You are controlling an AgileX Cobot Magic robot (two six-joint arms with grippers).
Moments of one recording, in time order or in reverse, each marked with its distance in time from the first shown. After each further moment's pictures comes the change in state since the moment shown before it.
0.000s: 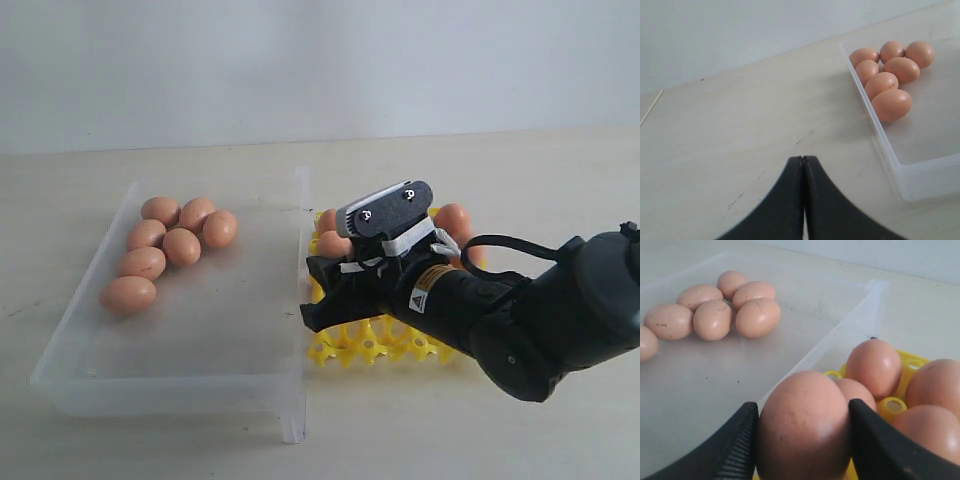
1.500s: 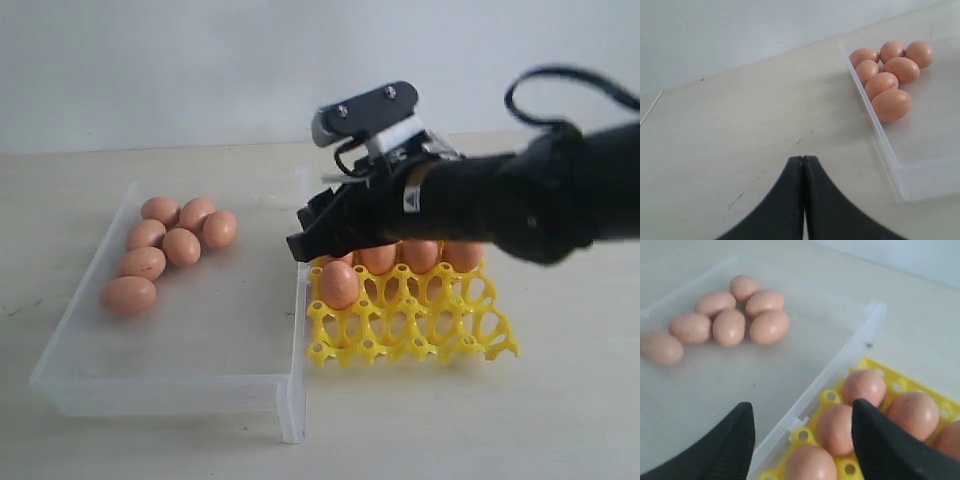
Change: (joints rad) left arm 0.000 0.000 0.000 0.000 0.000 0.000; right arm 0.017 -0.278 -0.244 -0.113 0.772 0.065
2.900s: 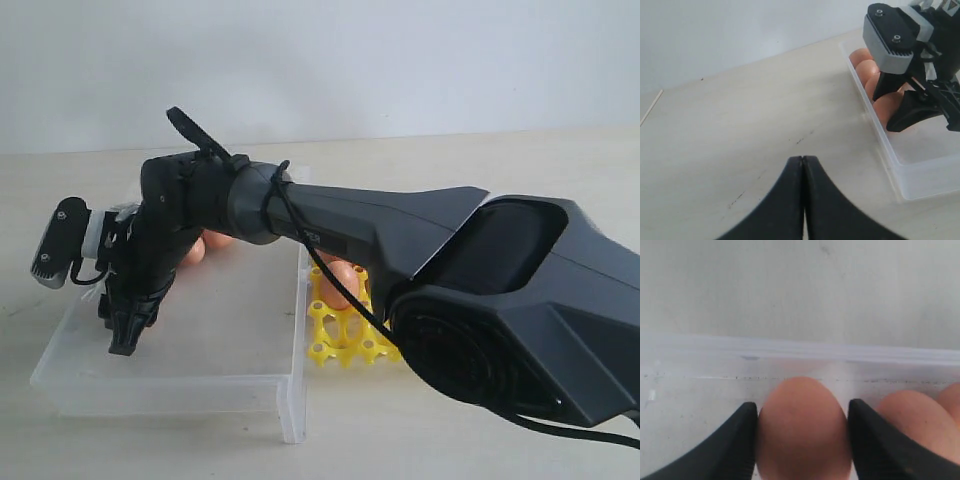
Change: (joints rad) left arm 0.000 0.000 0.000 0.000 0.000 0.000; right arm 0.217 0.932 -1.319 0.408 0.766 -1.009
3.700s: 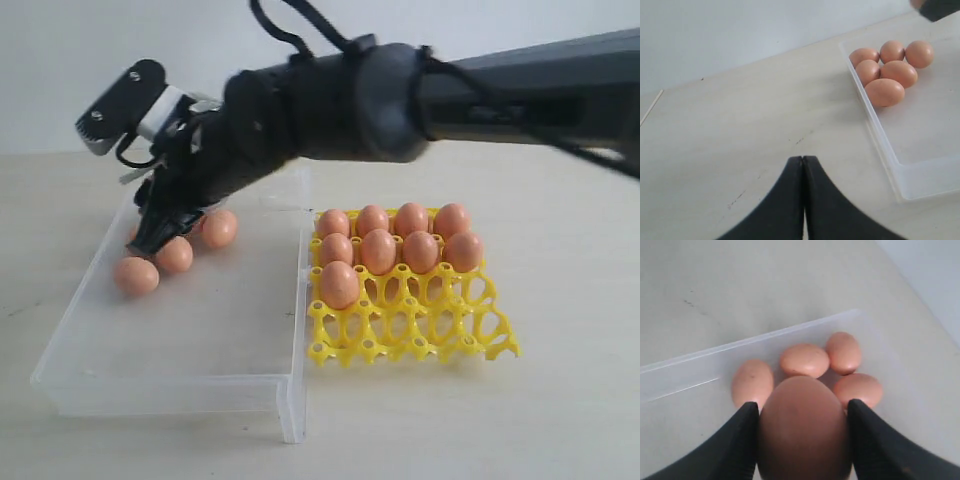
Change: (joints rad) left arm 0.000 0.000 0.000 0.000 0.000 0.000; right arm -0.046 -0.515 0.618 -0.148 -0.432 0.405
